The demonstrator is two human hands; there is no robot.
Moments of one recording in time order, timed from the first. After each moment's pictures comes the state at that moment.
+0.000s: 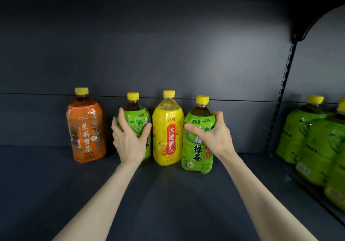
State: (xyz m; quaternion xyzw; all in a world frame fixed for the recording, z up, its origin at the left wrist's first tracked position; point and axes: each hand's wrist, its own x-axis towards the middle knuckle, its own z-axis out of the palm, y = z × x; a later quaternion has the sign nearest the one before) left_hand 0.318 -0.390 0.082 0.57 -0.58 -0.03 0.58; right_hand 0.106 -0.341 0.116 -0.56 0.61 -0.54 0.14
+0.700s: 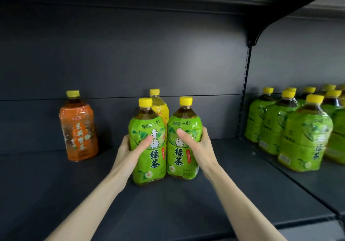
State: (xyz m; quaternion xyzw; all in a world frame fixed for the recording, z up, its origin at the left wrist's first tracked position) left_hand 0.334 -0.282 0.086 0.37 -0.58 -0.51 0.52; right_hand 0.146 -0.252 0.088 -0.47 0.53 -0.63 0.31
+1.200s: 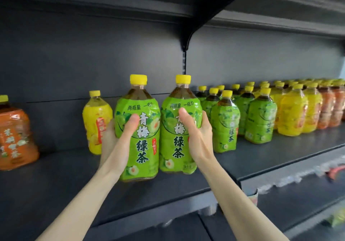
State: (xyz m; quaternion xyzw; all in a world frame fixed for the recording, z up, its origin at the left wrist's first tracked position) left_hand 0.215 -0.160 0.135 0.28 -0.60 -0.46 0.59; right_hand 0.053 -0.107 0.132 -0.43 0.49 -0.73 0.20
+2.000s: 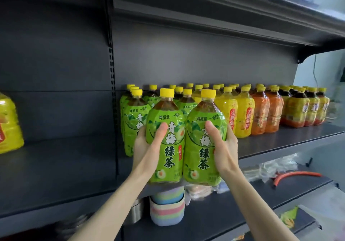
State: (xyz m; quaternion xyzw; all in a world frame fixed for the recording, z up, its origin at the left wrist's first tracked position) left_hand -0.110 -0.033 0.102 0.28 -0.60 -0.51 0.55; right_hand -0.246 0.049 0.109 -0.39 0.57 -0.71 0.12
